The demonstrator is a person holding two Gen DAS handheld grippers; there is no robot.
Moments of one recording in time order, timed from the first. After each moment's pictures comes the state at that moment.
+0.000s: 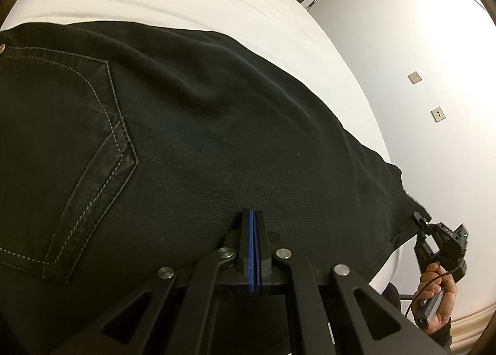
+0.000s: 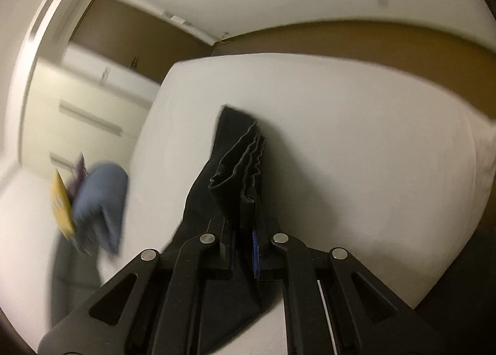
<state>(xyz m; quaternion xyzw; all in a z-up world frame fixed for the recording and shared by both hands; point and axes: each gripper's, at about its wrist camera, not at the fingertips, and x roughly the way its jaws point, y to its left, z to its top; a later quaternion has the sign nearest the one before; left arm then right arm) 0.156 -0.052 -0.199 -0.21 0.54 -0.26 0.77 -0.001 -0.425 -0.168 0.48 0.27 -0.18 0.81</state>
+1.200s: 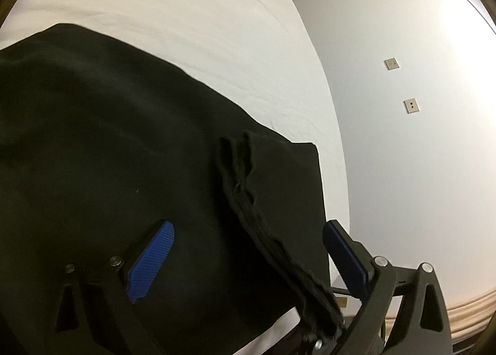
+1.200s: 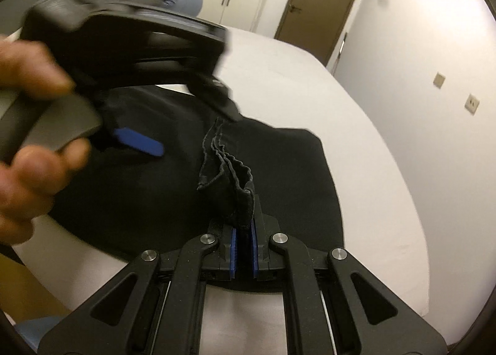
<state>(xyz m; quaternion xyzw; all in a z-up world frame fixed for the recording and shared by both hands) 0.207 -0.136 -0.175 -0.24 0.59 -0.35 0.68 0.041 -0.154 -0.153 -0.14 0.37 -0.08 0.92</state>
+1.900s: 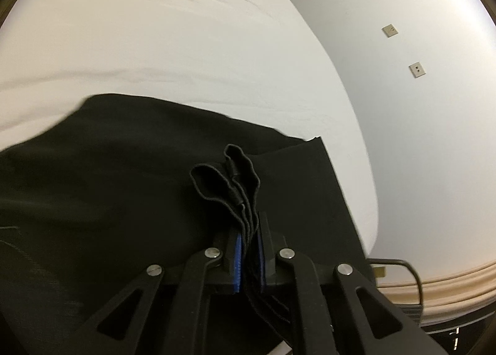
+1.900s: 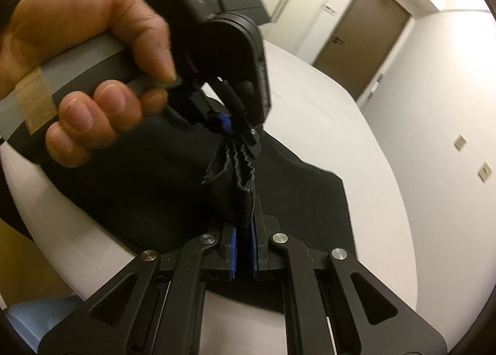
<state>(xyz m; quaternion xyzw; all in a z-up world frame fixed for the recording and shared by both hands) 0.239 -0.079 -0.154 -0.13 0.59 -0.36 0.71 0.030 -0.086 -0.142 -0.24 0.35 0.01 0.91</state>
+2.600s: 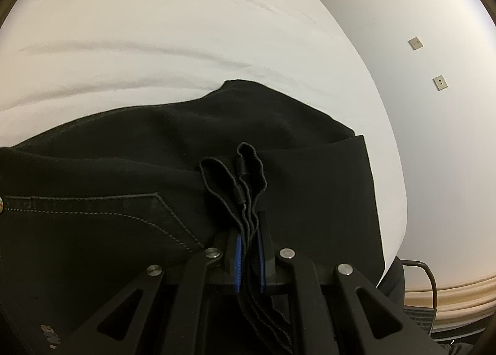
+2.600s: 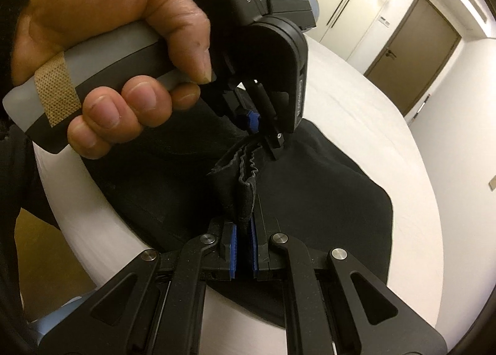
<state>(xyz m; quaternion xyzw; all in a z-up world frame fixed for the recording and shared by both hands) 0.237 -0.001 -0.183 -0.13 0.60 -0.31 0.72 0.040 -0.047 -0.182 -0.27 0.38 0.11 0.88</state>
